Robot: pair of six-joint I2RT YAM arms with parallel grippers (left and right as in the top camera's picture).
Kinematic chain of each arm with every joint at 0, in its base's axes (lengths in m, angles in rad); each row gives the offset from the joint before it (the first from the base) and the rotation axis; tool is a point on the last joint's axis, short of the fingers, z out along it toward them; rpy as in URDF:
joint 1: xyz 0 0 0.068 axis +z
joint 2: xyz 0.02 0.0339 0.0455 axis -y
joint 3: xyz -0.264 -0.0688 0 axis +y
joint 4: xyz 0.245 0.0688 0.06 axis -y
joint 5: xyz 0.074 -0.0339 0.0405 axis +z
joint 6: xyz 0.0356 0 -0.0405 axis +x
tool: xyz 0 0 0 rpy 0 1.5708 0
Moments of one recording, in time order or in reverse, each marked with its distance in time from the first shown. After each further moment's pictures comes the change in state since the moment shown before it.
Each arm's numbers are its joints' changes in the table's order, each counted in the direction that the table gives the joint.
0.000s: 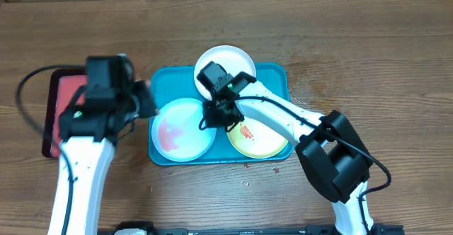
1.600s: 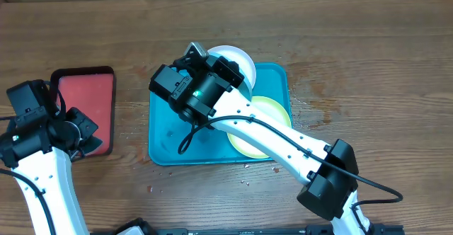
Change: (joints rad) left arm 0.438 0.012 0.005 -0.175 0.062 -0.003; right arm 0.217 0.000 -0.468 -0.505 -1.214 -0.433
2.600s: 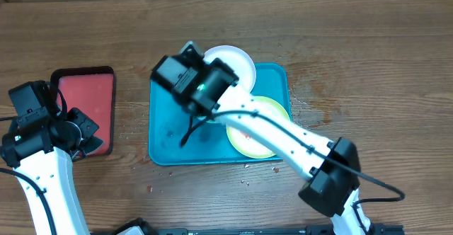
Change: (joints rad) left arm 0.000 0.000 0.021 0.026 0.000 0.000; right arm -0.061 0.000 -0.009 0.102 0.320 0.029
